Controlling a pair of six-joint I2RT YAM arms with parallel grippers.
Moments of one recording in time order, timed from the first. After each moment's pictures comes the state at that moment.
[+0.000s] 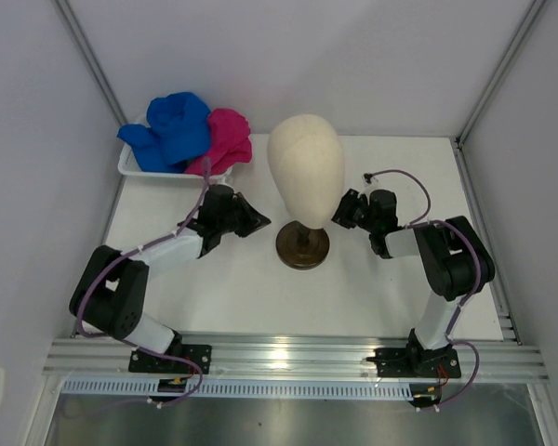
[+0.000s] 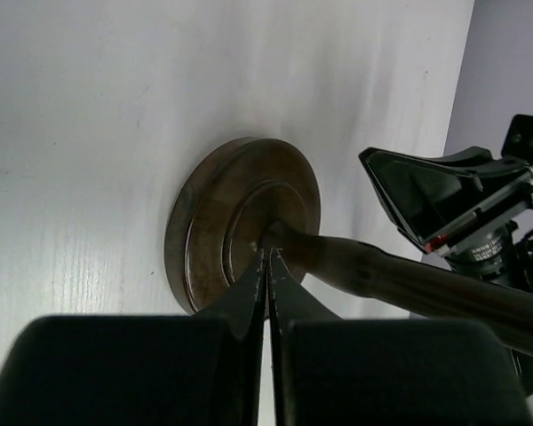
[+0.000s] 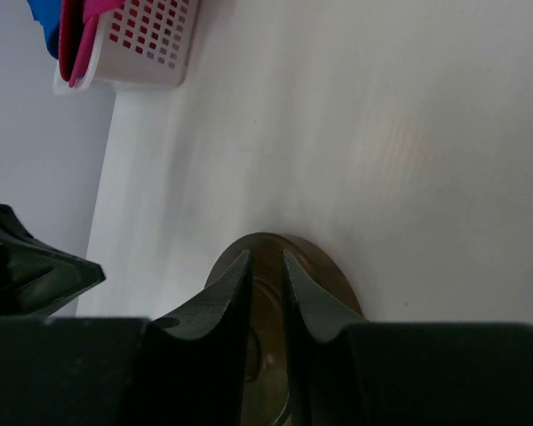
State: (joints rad) left arm -0.43 1.49 0.80 0.10 0.20 -1.00; right arm 0.29 1.82 0.73 0.76 -0.43 0.78
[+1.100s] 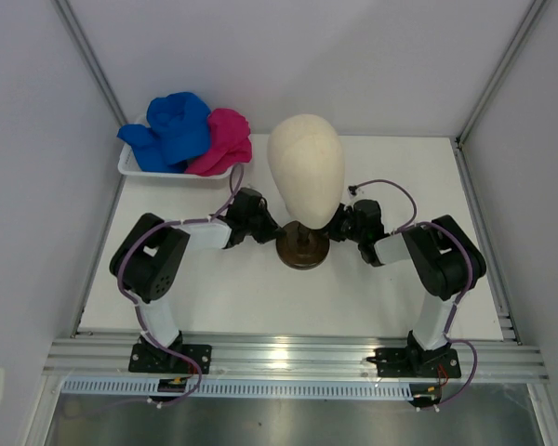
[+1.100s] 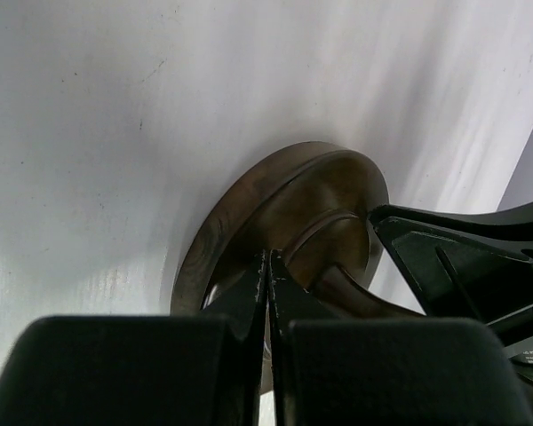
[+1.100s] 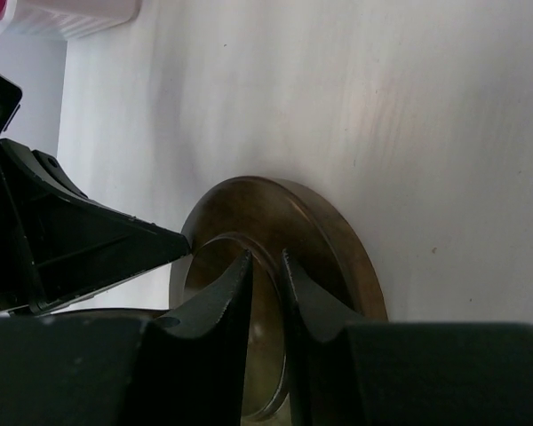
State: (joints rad) left arm -0.53 1.81 0.94 0.11 0.16 -1.06; right arm 0.40 1.85 0.70 0.72 -0.34 0.77
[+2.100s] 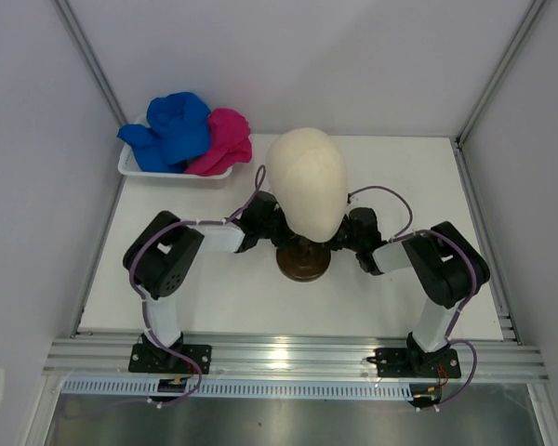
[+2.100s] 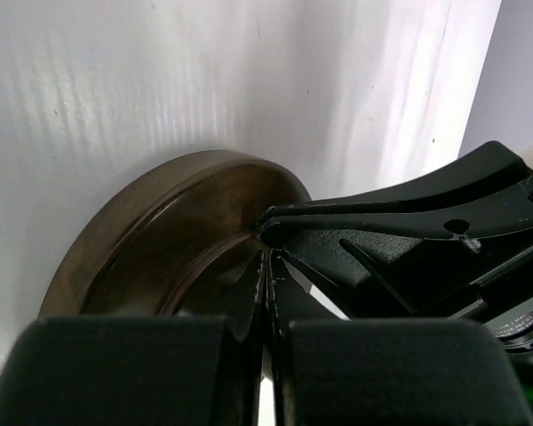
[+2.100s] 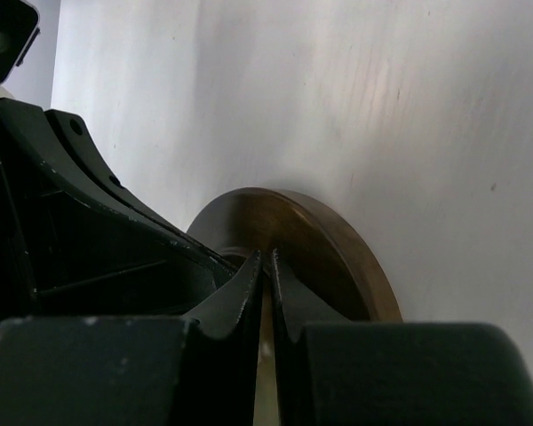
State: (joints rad) left arm -0.62 1.88 0.97 0.23 0.31 -1.02; right arm 0.47 1.80 0.64 0.73 -0.33 0.75
